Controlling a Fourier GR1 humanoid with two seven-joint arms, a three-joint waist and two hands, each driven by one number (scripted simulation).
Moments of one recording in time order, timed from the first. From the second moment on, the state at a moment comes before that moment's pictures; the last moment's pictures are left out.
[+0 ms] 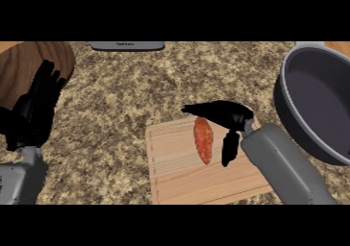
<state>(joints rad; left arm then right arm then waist) -0.24 0.28 0.05 -1.58 0.15 0.19 0.20 -0.61 -0.21 0.40 -1.12 0.63 0.59 -0.10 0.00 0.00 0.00</state>
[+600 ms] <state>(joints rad) -0.21 0.25 0.08 -1.60 0.12 0.17 0.21 -0.61 -0.15 0.39 -0.99 0.79 0.52 -0.20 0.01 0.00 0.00</state>
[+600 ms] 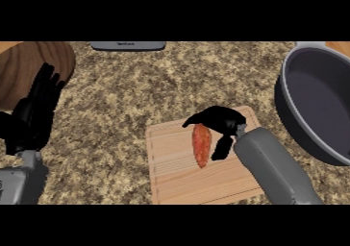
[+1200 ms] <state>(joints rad) -0.22 0.24 0.10 -1.62 0.11 0.14 0.23 -0.61 -0.11 0.40 -0.93 0.93 0.42 -0.36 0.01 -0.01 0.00</state>
